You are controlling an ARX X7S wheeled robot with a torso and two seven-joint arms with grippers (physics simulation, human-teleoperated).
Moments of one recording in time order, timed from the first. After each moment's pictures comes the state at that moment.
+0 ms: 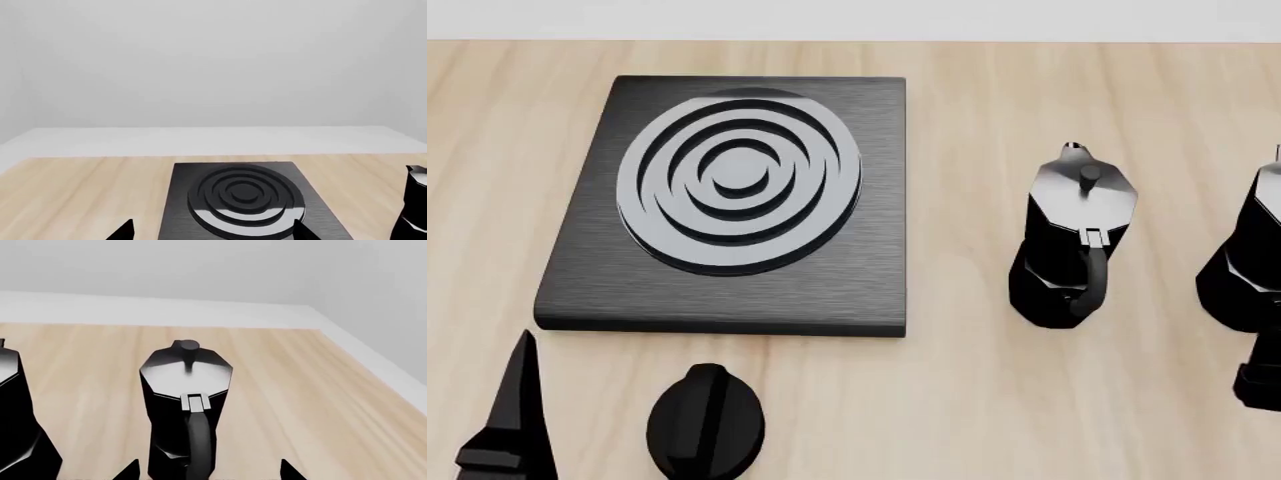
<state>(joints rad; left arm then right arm) -0.08 -0.55 0.20 0.91 -0.59 -0.51 -0.59 0.45 0.72 0.04 0.21 0.57 0.34 0.02</state>
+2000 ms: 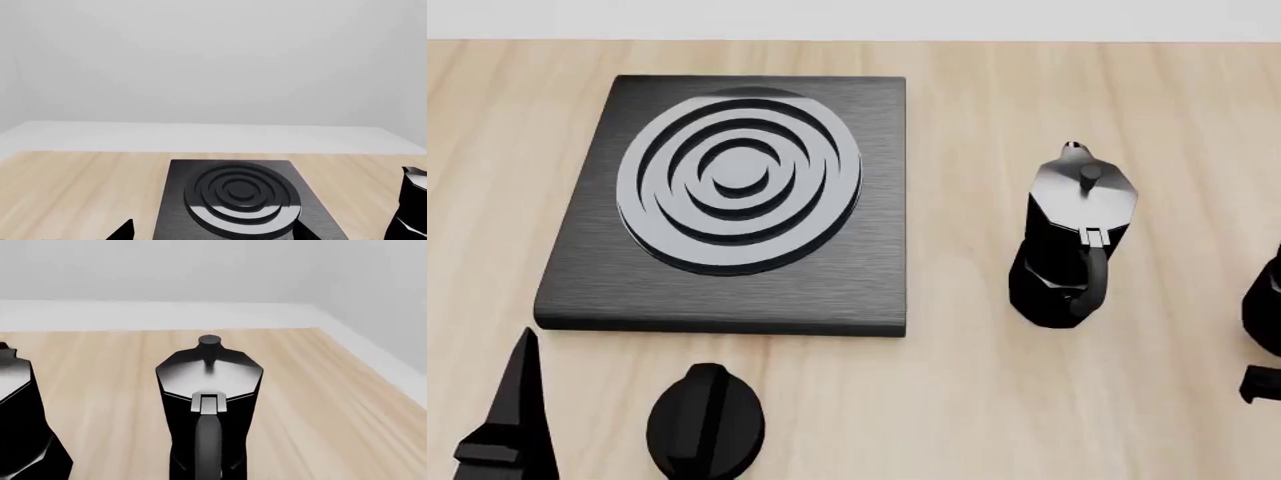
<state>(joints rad) -0.09 -0.57 0.21 0.89 -0.64 -0.49 -0.61 0.40 0.74 0.08 0.14 0.64 0.37 0.04</state>
